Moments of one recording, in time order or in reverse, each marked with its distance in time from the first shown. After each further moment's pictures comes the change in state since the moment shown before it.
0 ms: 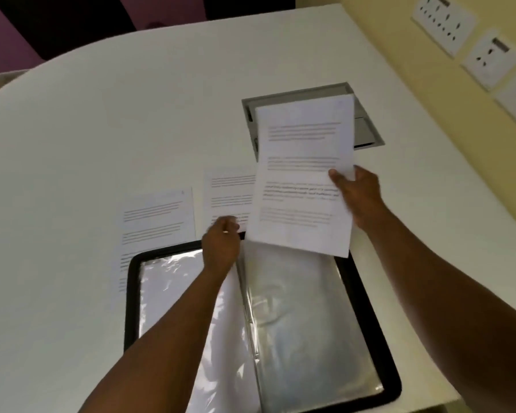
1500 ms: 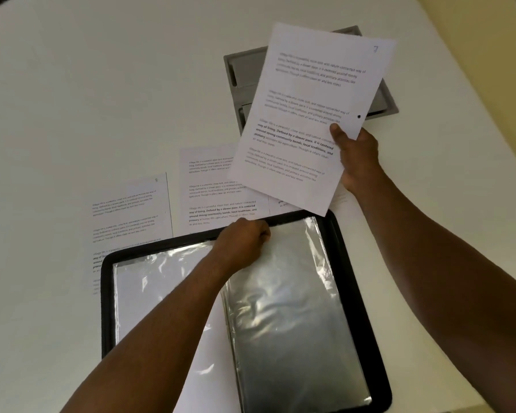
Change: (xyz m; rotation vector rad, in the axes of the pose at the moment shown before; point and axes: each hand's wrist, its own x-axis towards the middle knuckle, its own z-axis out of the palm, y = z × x) left_hand 0.025 0.017 0.070 0.869 -0.598 0.379; right_hand 0.109 0.029 0.005 0.310 -0.026 0.151
